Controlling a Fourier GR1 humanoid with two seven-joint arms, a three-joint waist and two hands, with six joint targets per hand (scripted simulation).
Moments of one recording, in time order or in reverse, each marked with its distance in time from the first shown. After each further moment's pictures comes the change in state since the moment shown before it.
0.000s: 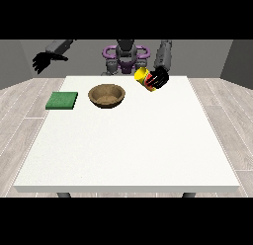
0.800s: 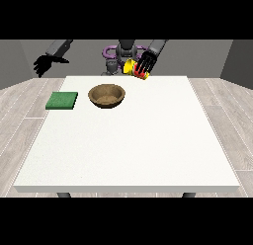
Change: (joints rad) left arm -0.040 -0.126 -0.318 -0.075 -0.483 0.007 0.493; right arm 0.061 -0.040 -0.043 0.241 0.034 -0.002 -0.114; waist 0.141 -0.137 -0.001
